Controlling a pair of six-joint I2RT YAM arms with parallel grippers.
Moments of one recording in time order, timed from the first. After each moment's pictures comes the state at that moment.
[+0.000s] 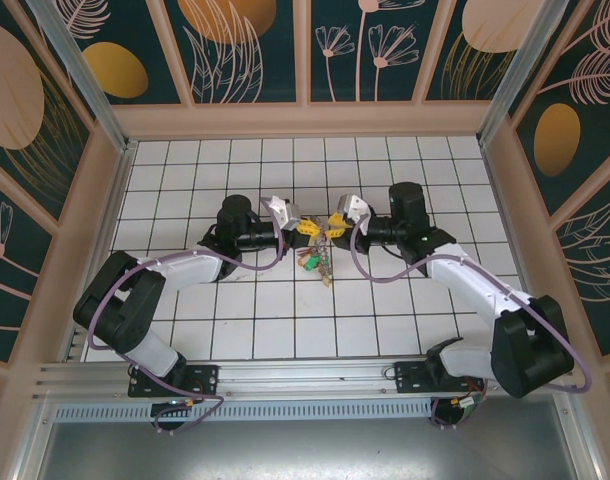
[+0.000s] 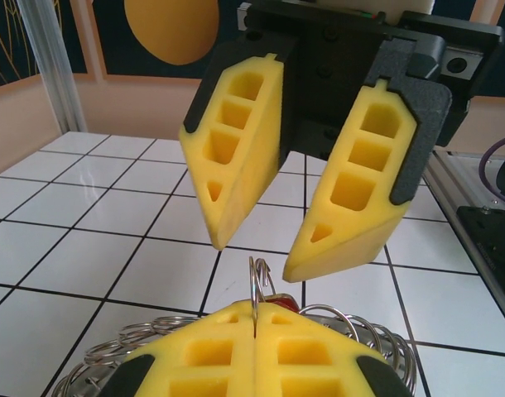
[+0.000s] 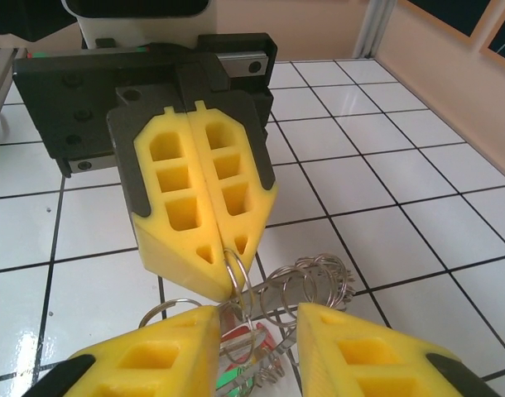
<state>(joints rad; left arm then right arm) -0.57 1.60 0.75 0.67 0.88 0.10 0.44 1.28 0.80 -0.02 -0.80 -0.52</state>
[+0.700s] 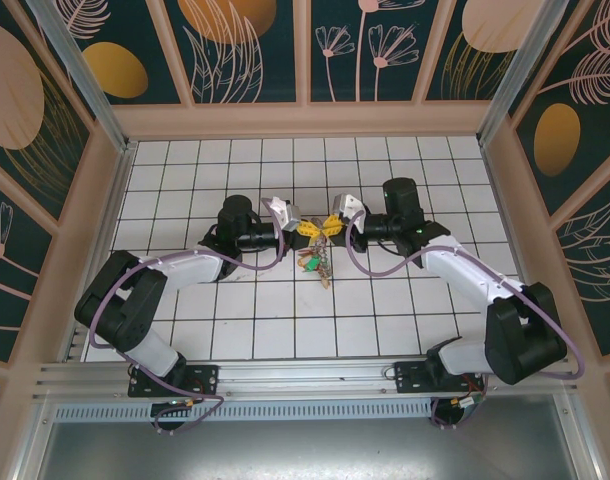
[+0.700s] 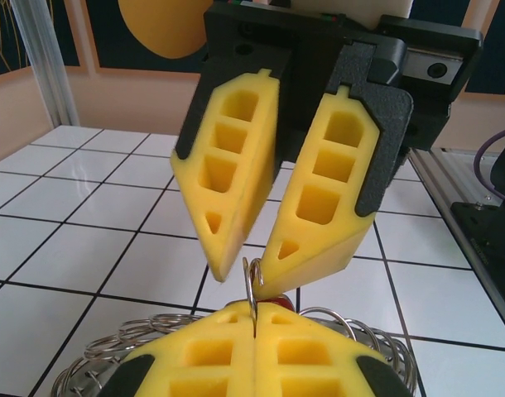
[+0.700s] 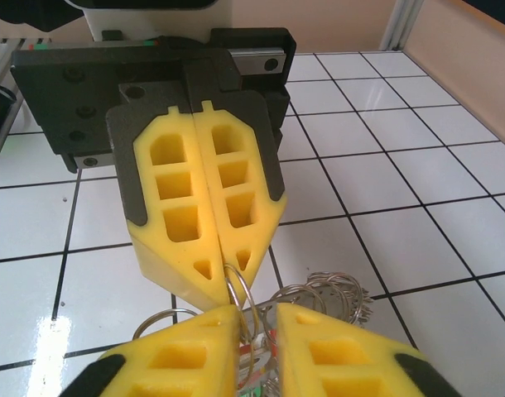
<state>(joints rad) -0.57 1.60 0.75 0.67 0.89 0.10 0.44 1.34 0.85 -0.07 -0.84 -0.57</state>
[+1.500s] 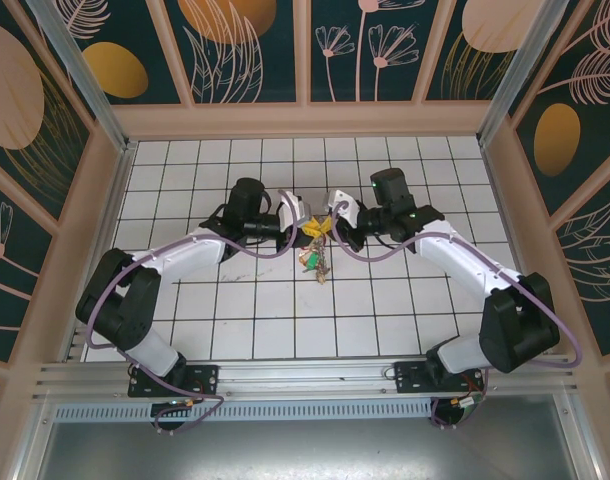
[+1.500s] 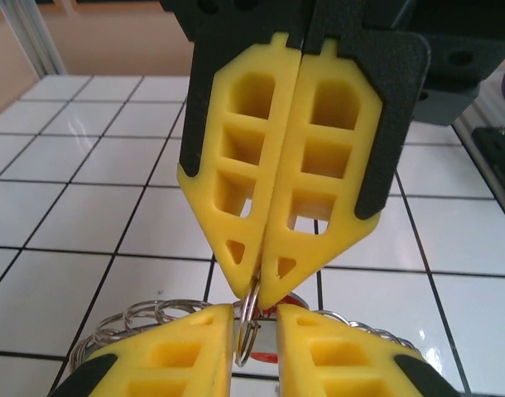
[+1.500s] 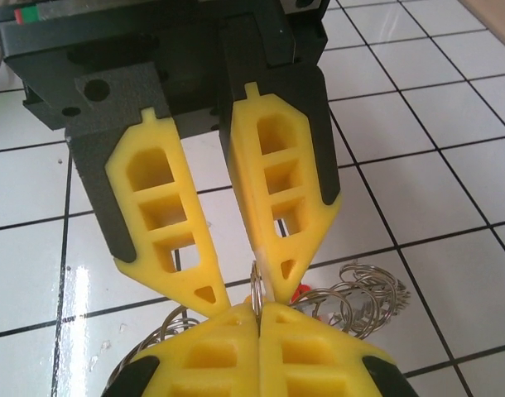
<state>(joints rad) -0.56 1.62 0.97 0.14 0.85 0.43 0.48 1.41 1.03 -0.37 -0.71 -0.63</state>
